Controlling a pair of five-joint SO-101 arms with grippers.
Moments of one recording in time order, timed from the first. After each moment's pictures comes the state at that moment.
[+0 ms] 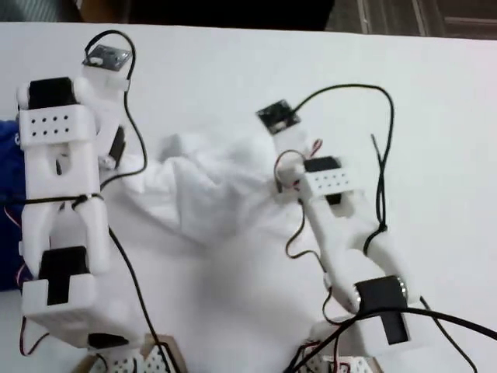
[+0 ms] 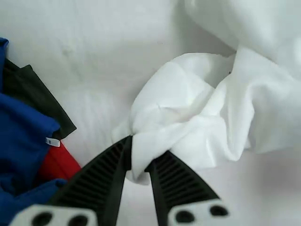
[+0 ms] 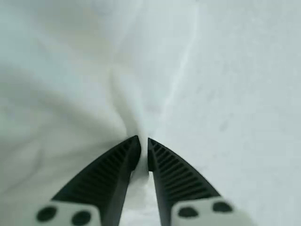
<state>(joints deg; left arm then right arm) -16.0 6.0 -15.4 100.7 -18.0 -15.0 -2.1 31.9 49.3 18.9</state>
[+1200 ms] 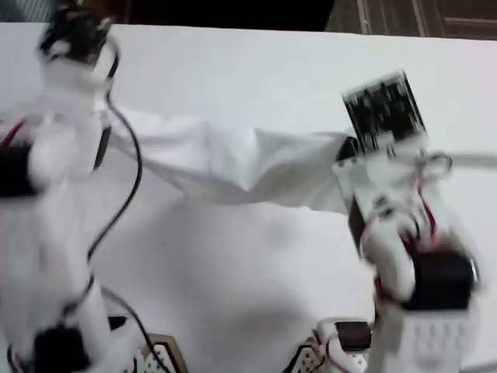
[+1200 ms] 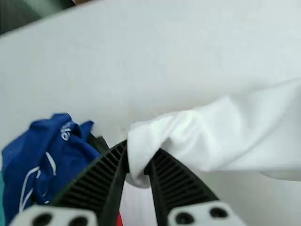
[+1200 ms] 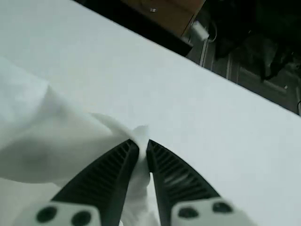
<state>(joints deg) -12.3 -25.0 -23.3 101.3 -18.0 -5.1 -51.5 8.5 81.0 24.0</state>
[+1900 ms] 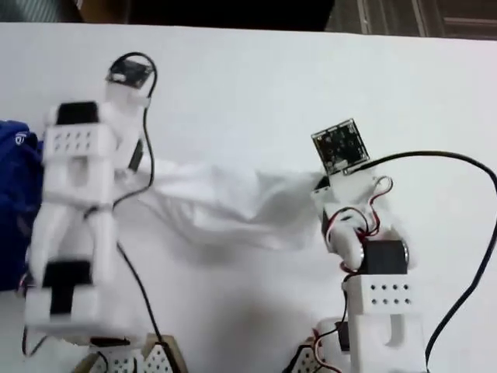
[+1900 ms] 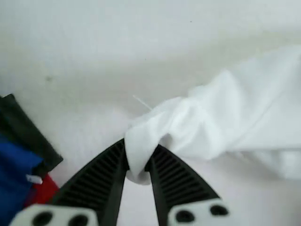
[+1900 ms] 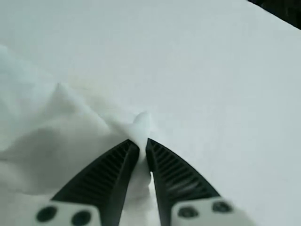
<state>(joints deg) -12.3 5.1 0.6 82.9 -18.2 -5.0 -57.2 55.7 50.9 24.4</state>
